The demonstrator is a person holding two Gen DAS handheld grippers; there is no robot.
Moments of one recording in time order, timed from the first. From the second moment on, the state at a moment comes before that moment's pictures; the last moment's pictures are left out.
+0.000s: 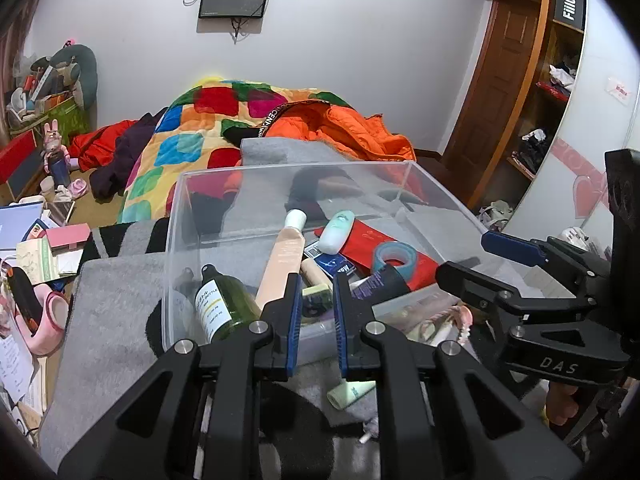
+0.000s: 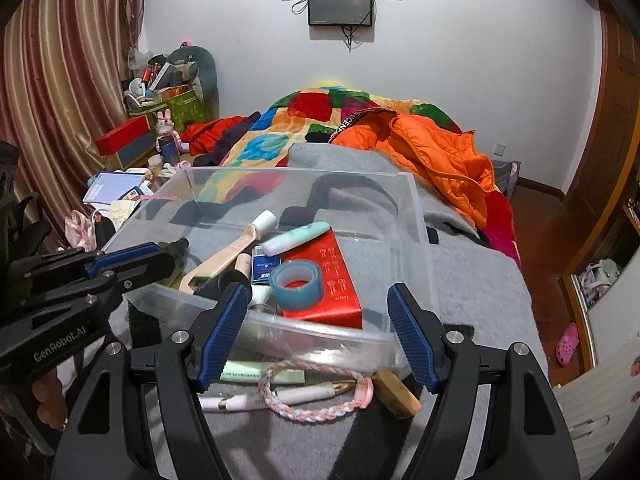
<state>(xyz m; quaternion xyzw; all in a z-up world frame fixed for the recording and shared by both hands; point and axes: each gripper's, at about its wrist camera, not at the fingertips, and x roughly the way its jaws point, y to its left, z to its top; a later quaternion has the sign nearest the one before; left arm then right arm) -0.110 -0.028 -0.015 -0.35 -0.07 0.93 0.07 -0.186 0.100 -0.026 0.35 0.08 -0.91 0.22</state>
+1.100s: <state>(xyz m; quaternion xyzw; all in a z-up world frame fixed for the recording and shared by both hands) -0.066 0.027 -0.059 -0.41 -0.02 0.90 0.14 -0.163 0.168 -0.077 0.41 0.08 -0.89 0.19</state>
